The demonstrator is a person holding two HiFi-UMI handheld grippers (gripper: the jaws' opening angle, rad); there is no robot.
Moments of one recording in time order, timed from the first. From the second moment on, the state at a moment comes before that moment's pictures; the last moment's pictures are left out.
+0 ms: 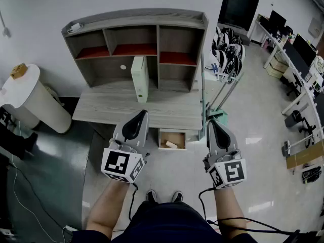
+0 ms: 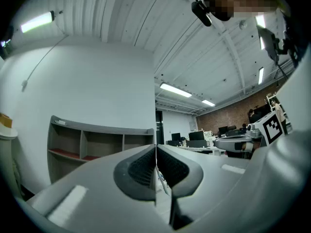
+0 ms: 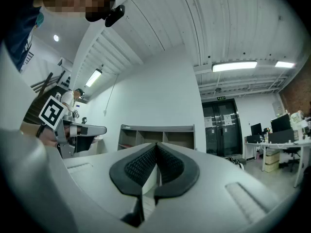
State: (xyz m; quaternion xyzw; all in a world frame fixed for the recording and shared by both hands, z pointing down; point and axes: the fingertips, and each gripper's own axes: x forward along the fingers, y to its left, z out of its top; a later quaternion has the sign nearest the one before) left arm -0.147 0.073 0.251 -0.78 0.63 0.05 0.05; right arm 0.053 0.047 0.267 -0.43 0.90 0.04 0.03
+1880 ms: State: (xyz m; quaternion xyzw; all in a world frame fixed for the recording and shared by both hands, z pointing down) left arm -0.182 -0.069 0.301 -0.79 0.62 0.01 0.03; right arm 0.045 -0.093 0.305 -0.46 0.89 0.02 0.04
